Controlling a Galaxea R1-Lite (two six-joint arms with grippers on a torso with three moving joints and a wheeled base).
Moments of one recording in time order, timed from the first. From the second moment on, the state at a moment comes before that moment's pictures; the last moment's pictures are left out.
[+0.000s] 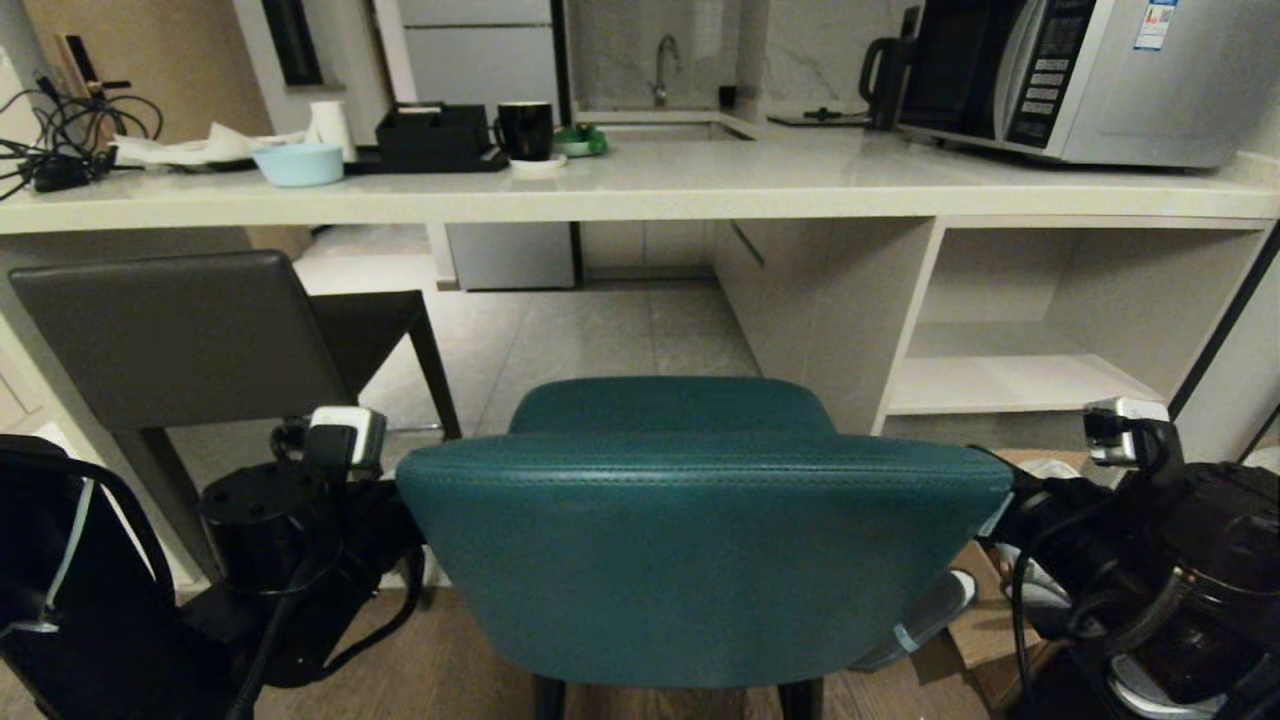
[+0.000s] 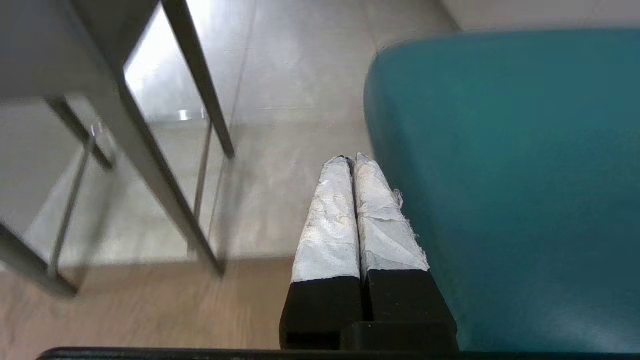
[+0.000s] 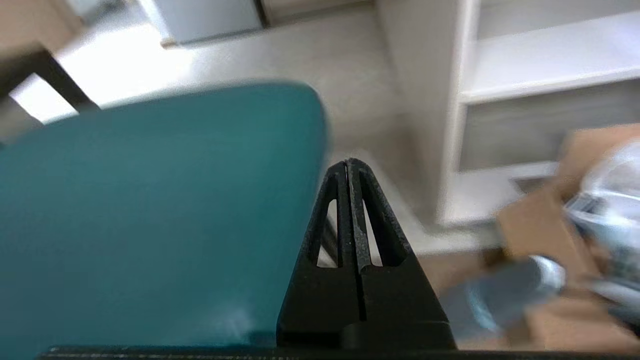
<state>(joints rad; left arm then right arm) -0.40 1.93 -0.32 -1.52 0.31 -0.05 0.30 1.77 -0.19 -1.52 -0.20 0.18</state>
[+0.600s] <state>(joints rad) -0.42 1.94 -0.35 -1.52 0.31 -0.05 0.40 1.64 -0.10 -1.52 -0.19 0.12</state>
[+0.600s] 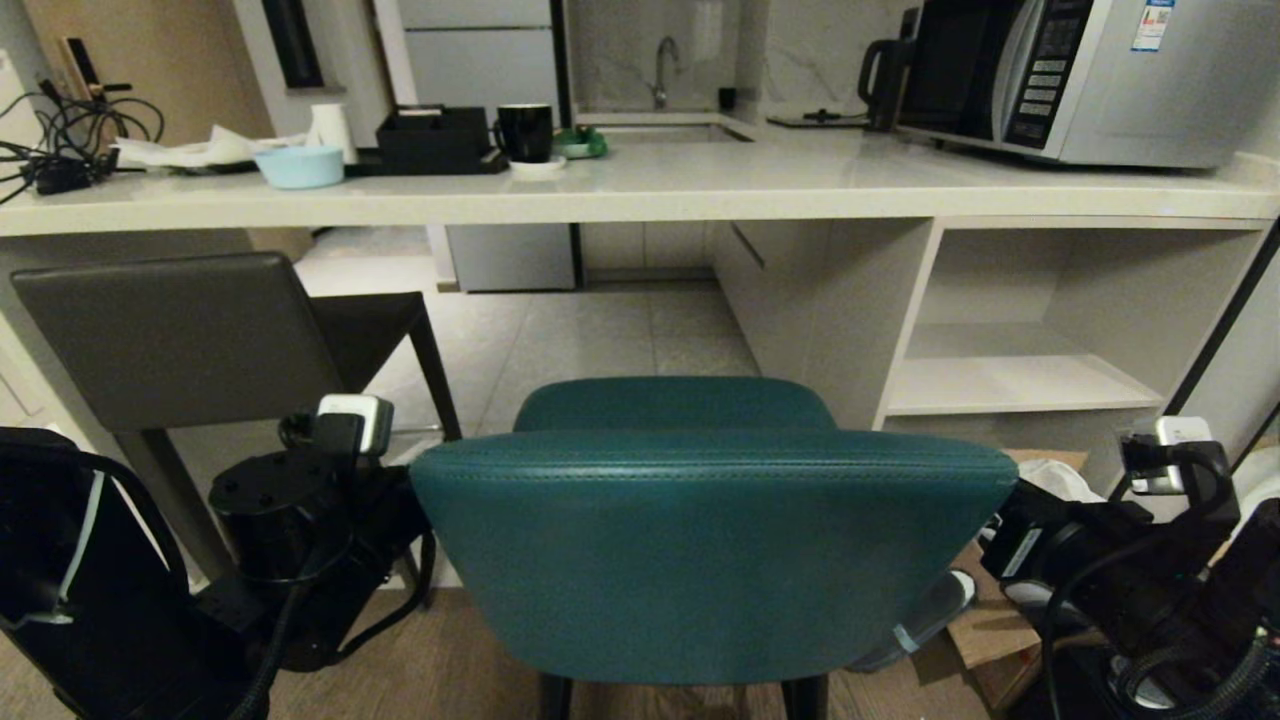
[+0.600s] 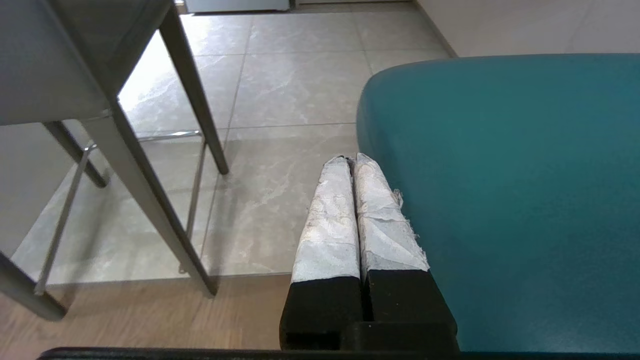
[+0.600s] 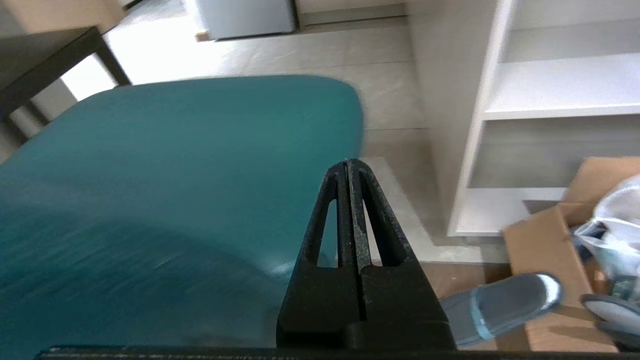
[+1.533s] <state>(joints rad) -0.51 1.93 -0.30 -1.52 0.32 -0.05 0.44 1.74 -0.22 -1.52 -0.21 0.12</state>
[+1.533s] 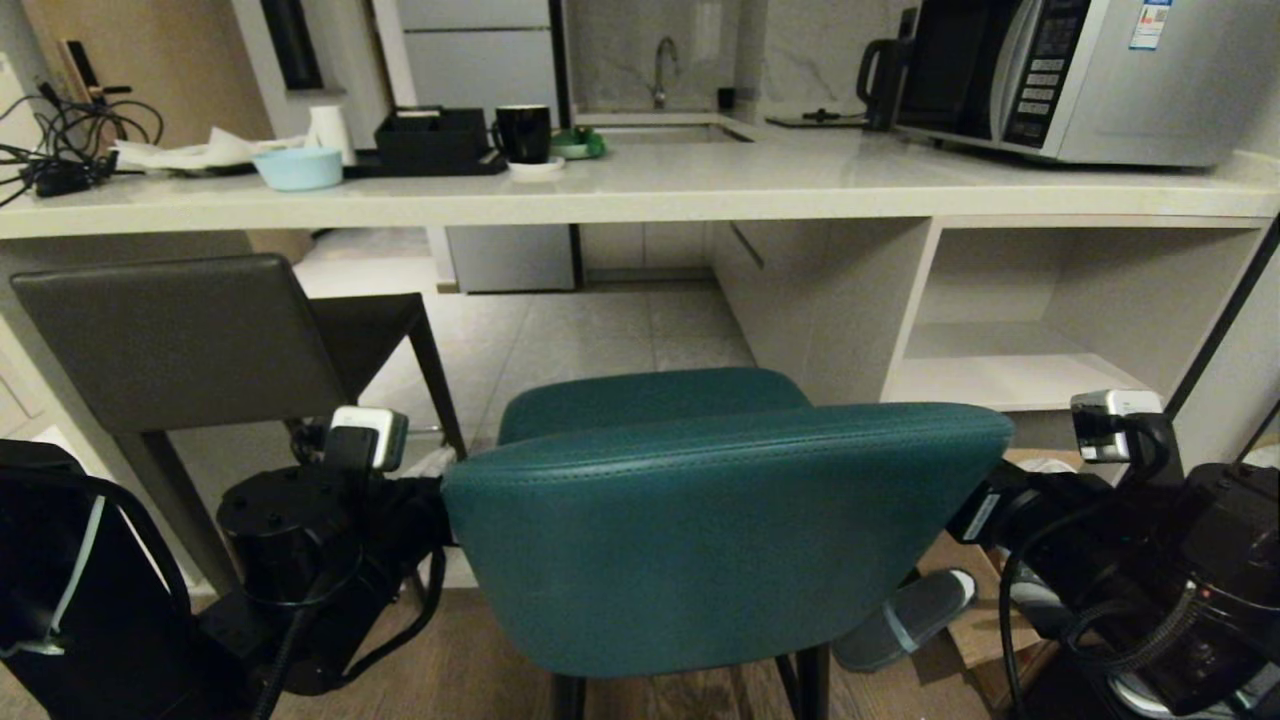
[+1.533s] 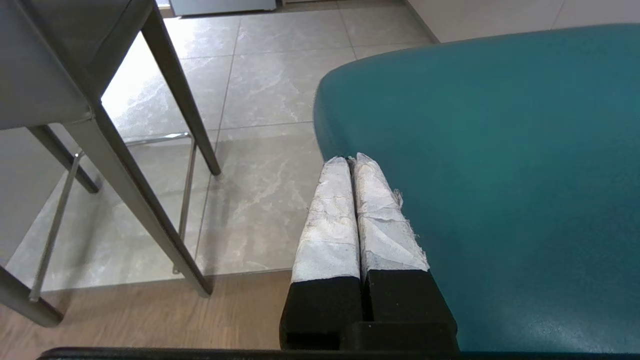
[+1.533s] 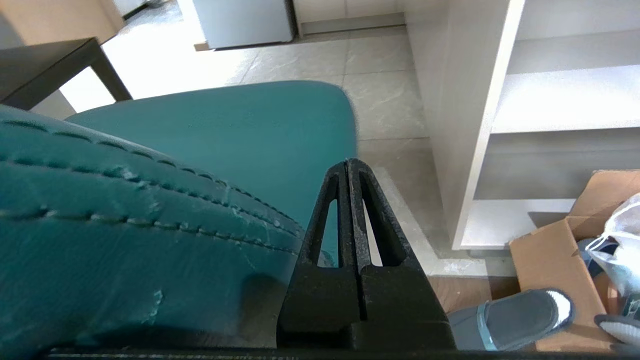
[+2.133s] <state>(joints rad) -0.59 1.92 -0.33 -1.52 0.32 -0.03 0.38 1.82 -0.33 -1.52 -0.21 0.12</state>
